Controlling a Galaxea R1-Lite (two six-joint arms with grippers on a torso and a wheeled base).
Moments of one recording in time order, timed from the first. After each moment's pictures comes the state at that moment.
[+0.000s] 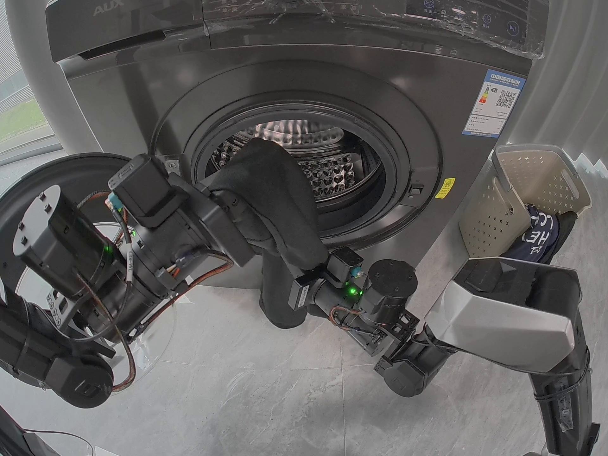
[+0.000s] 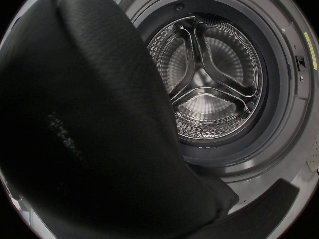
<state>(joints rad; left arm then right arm) -0.66 1.68 -0.59 -1.53 -0.18 -0.15 0.75 2.43 -1.08 -1.54 -0.07 0.12</state>
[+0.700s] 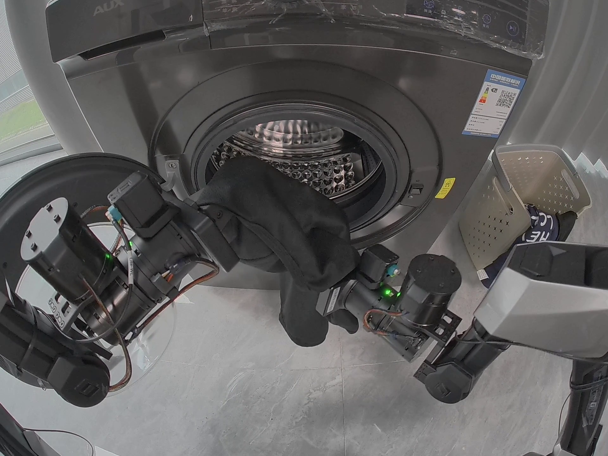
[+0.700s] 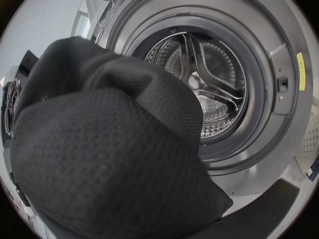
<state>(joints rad) -0.59 1.69 -0.53 -1.54 -0.15 -0.16 0.75 2.24 -0.82 -1.54 -0.08 0.14</state>
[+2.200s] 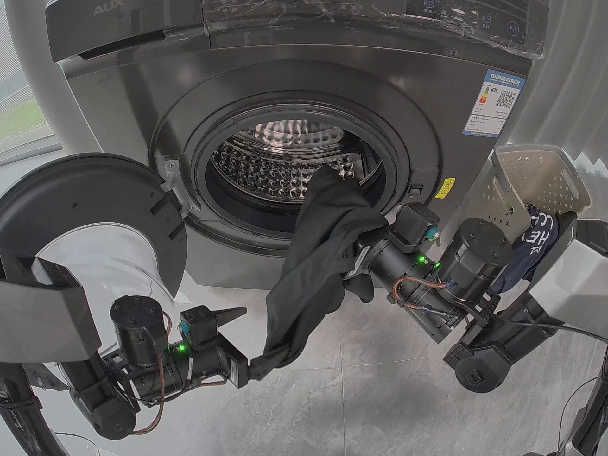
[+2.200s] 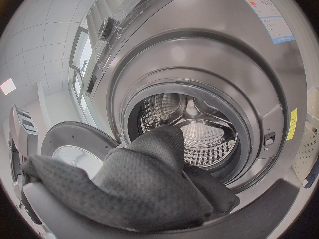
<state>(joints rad) -0.54 2.01 -0.25 -1.55 -0.23 0.02 0.75 2.05 -0.79 -1.54 -0.12 0.15</state>
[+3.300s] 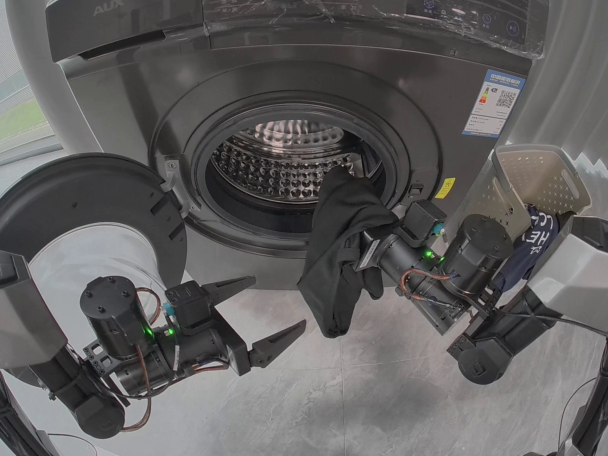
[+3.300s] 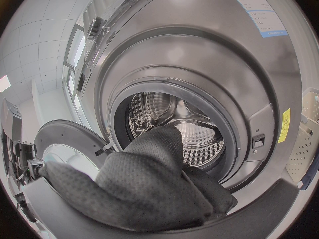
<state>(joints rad) -0.58 1.86 -0.28 -1.54 -0.28 0.01 0.69 2.06 -0.79 -1.54 -0.13 0.16</state>
